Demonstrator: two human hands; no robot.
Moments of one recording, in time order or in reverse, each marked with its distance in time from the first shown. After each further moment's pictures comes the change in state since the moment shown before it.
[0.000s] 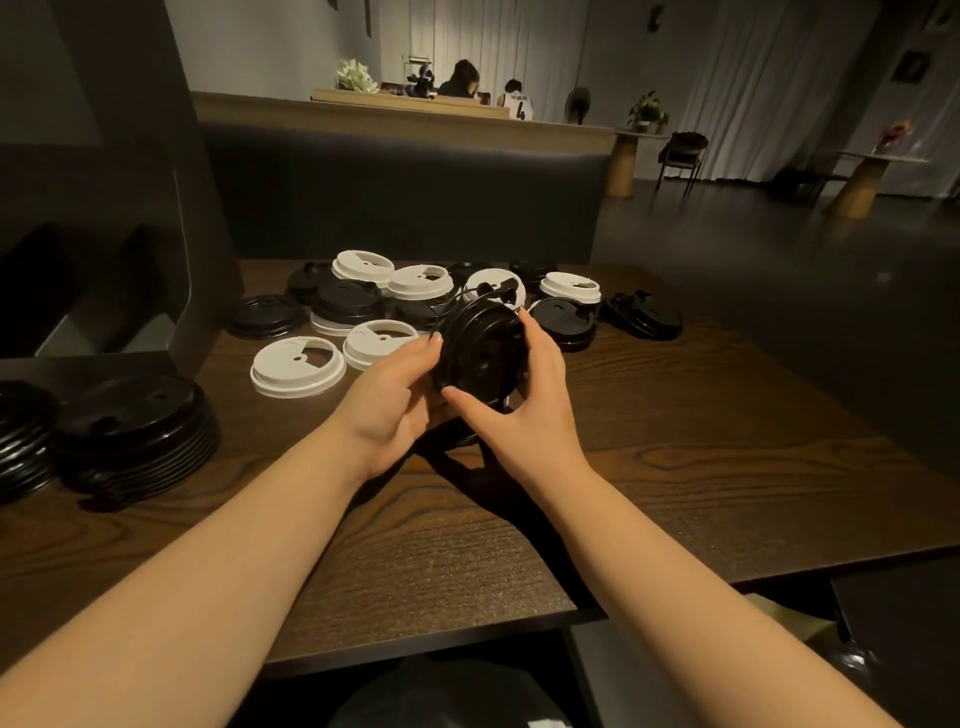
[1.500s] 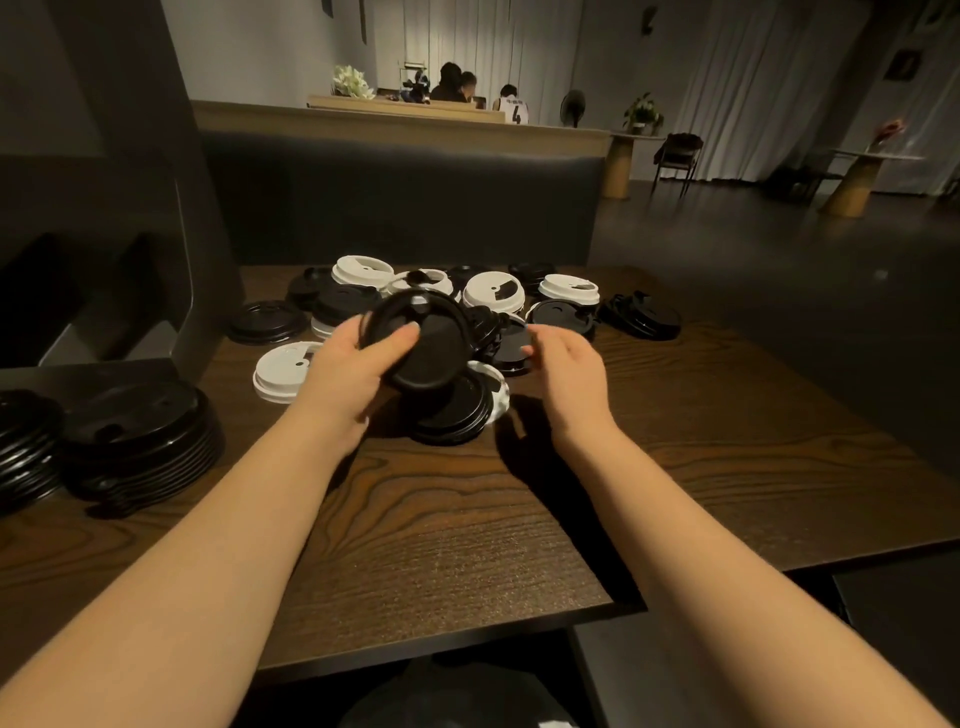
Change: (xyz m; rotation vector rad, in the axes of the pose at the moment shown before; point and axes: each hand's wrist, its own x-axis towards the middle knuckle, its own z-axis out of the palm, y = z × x) left_hand 0.012 0.016 -0.025 0.145 0.280 0.181; right_hand 0.037 0.002 -0.017 0.314 0.174 0.356
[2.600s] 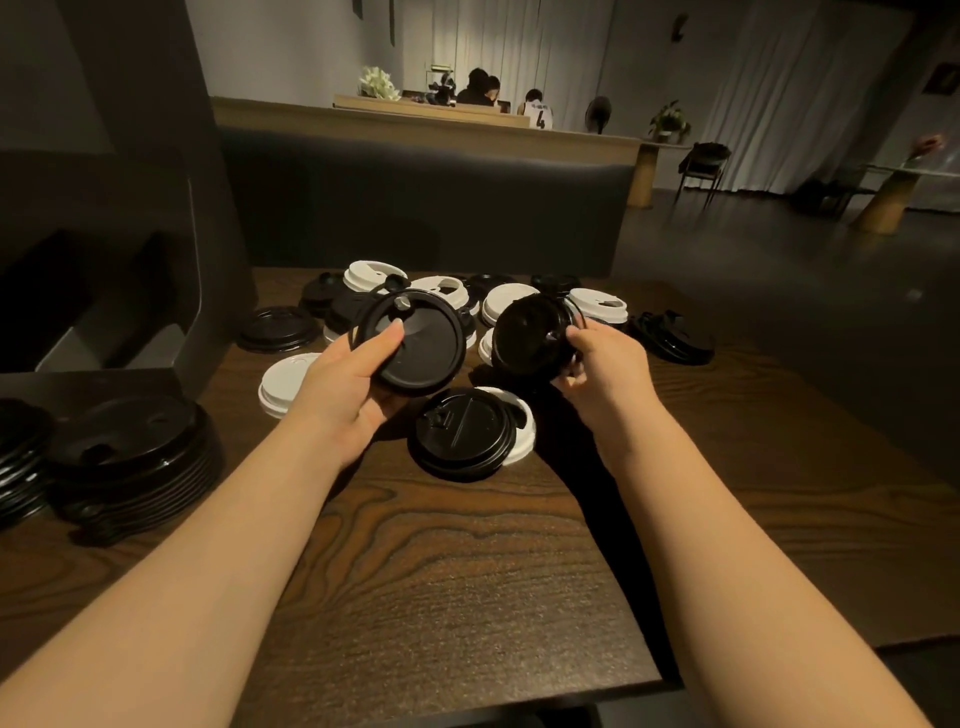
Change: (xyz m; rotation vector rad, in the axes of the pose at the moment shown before) left_hand 0.020 0.000 -0.012 -0.217 0.108 -0.176; right_hand 0.052 -0.010 0.003 0.380 -0.023 0.266
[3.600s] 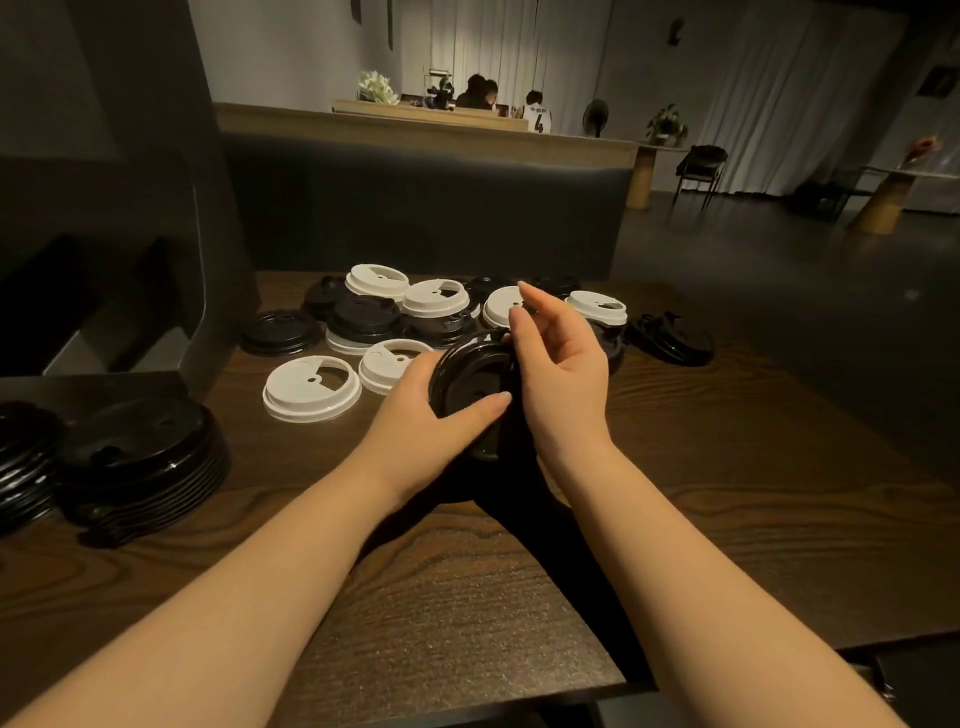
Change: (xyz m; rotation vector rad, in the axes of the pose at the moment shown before) left_hand -0.044 -0.022 0.026 0.594 -0.242 0.289; right_hand -0.052 0.018 0.028 -0.255 -0.147 -0.593
